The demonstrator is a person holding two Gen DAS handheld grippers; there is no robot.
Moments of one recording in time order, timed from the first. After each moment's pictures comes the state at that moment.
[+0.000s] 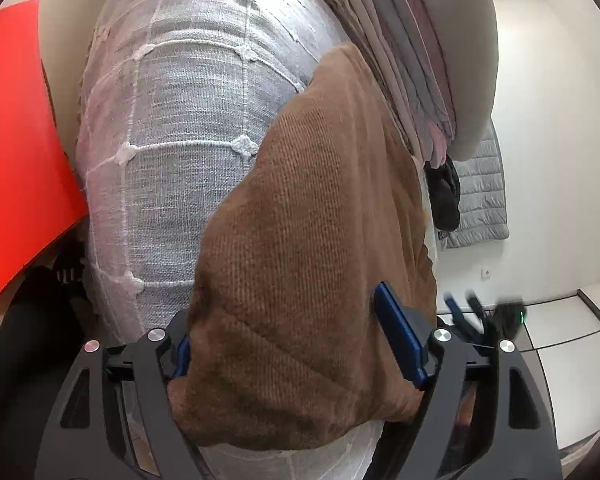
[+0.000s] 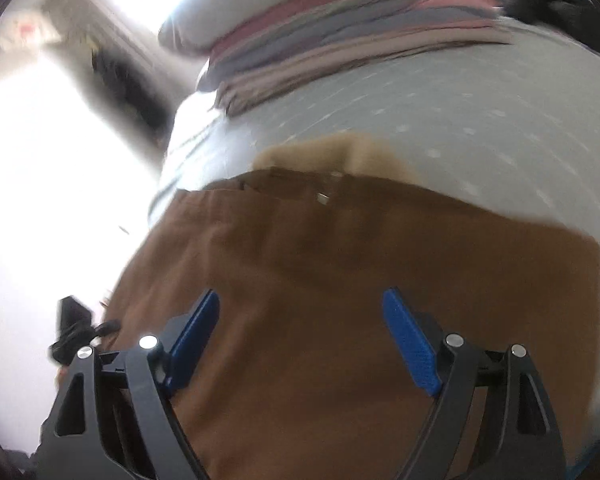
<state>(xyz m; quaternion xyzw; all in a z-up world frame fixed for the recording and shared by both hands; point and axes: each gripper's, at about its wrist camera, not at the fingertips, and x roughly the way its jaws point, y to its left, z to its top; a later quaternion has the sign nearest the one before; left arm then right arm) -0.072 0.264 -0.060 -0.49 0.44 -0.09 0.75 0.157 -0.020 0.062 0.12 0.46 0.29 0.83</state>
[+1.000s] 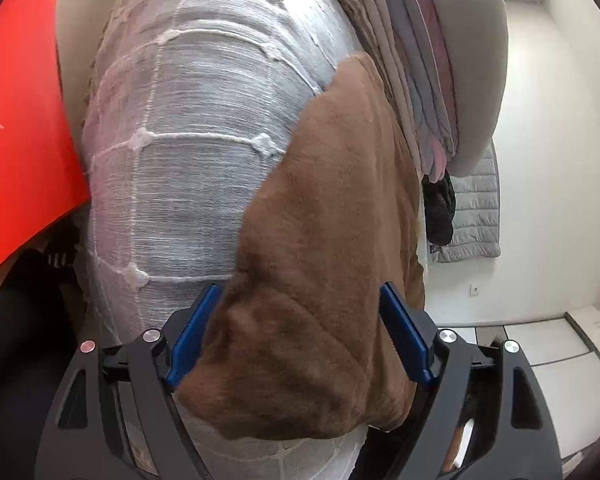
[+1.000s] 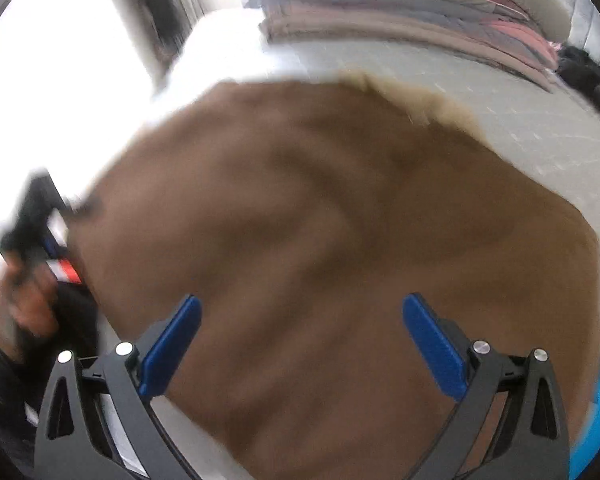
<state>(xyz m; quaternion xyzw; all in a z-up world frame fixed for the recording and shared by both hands) -0.076 0.272 -0.078 -0.53 0.43 -0.07 0.73 0.052 0.053 0.008 -0.10 0.50 0.25 0.82</state>
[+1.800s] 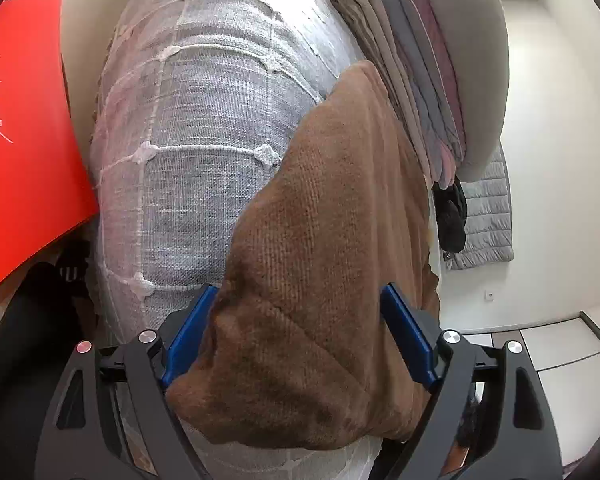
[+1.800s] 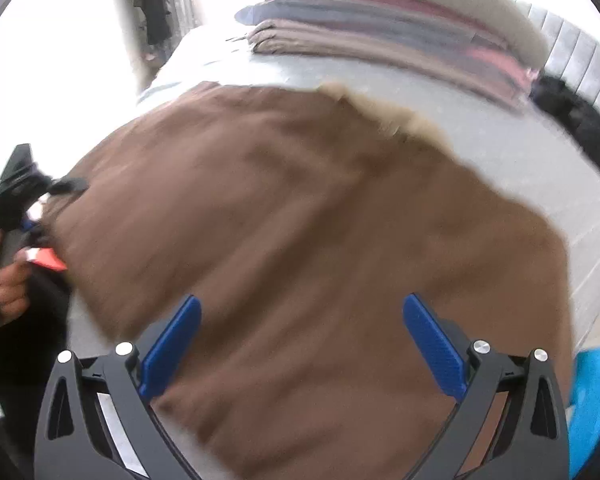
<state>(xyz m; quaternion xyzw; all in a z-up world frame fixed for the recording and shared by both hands) -0.076 0.265 -0.070 -0.50 0.42 -0.05 0.76 0.052 0.060 0.018 -0.11 0.42 0.23 0.87</state>
